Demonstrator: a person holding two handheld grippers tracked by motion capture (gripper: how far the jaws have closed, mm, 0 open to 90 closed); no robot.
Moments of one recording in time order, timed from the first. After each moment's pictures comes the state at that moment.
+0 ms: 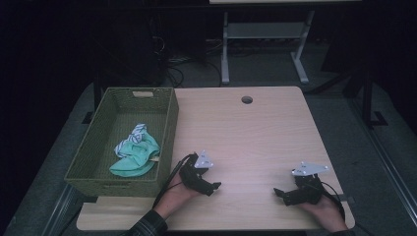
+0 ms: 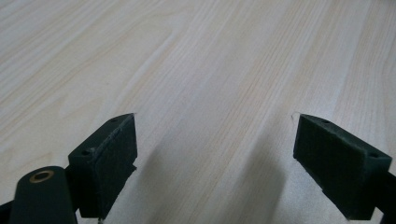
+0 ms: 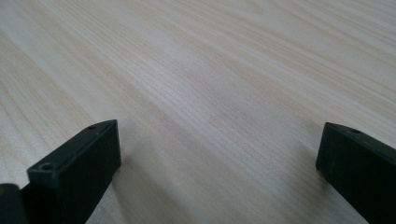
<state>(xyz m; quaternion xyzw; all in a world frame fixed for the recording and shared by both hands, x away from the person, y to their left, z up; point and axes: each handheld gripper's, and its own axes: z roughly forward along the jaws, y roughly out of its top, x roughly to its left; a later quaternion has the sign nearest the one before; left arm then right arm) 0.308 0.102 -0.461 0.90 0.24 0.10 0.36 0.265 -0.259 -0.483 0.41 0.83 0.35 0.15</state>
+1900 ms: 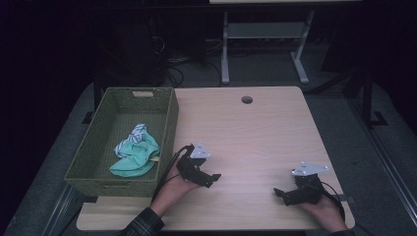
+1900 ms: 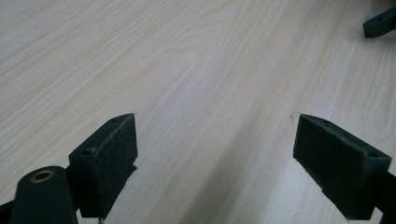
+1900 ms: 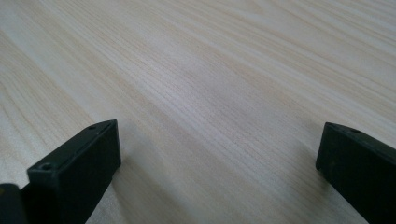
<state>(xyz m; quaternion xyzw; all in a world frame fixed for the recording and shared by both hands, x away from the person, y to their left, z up) 0.318 0.106 -0.434 0.89 0.26 0.09 0.37 0.265 -0.259 -0.483 0.41 0.83 0.35 0.15</state>
